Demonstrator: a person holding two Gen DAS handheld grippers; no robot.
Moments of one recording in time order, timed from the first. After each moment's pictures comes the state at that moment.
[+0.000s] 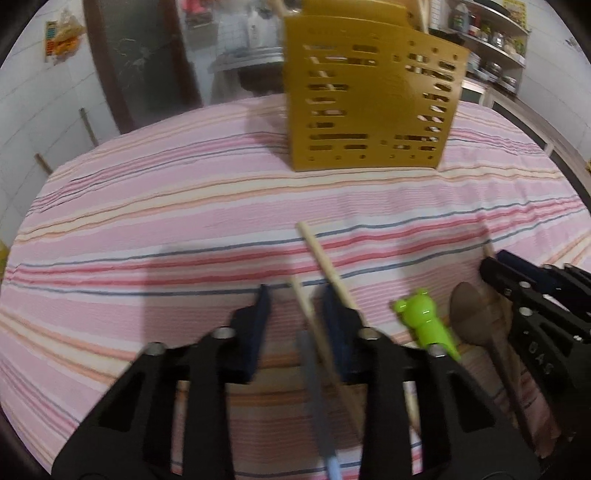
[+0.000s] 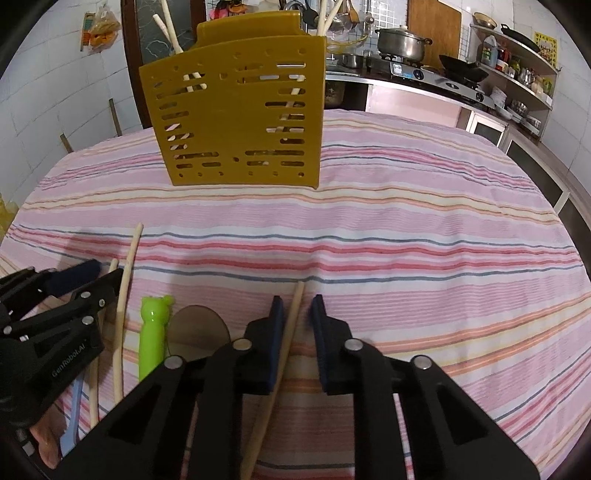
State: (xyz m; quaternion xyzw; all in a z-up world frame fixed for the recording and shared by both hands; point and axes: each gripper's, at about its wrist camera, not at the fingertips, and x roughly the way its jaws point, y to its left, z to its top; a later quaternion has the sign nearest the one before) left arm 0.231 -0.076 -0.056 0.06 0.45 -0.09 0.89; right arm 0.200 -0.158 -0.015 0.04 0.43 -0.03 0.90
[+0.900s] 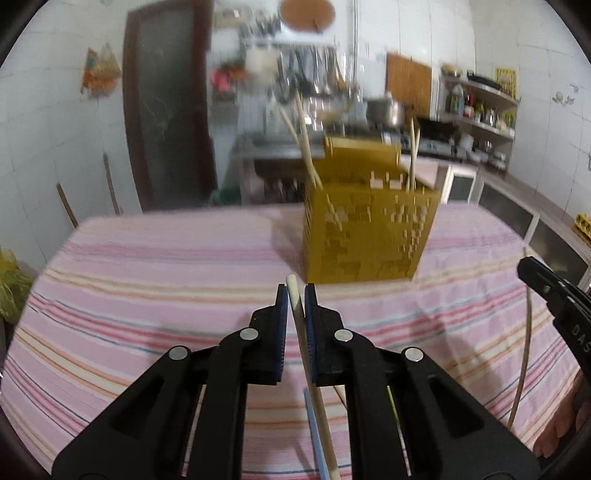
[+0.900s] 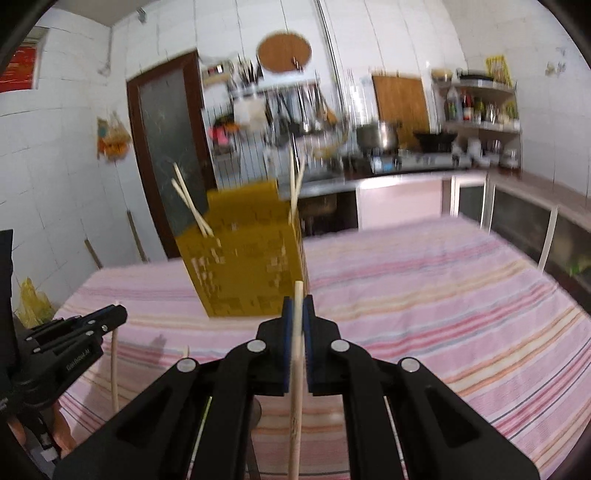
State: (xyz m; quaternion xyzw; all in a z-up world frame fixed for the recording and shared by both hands) left arm 0.185 -0.047 0.037 0.02 0.27 -0.07 0.96; right arm 0.136 -0.186 0.074 0.10 0.19 -0.04 0.98
